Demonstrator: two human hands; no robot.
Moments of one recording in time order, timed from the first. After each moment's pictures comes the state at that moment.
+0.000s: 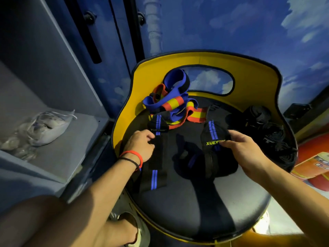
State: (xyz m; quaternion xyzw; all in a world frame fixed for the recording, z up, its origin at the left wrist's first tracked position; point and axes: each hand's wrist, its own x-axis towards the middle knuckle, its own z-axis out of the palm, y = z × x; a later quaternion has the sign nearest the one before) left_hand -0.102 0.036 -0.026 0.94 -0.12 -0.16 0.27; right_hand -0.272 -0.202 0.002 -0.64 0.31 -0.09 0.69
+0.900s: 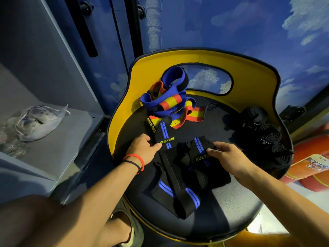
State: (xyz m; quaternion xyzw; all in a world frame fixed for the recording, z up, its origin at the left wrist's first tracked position) left_hand -0.112 0.024 -0.046 0.92 -0.07 -0.22 0.32; right_hand -0.272 -0.194 -0.019 -0.73 0.33 0.02 0.60
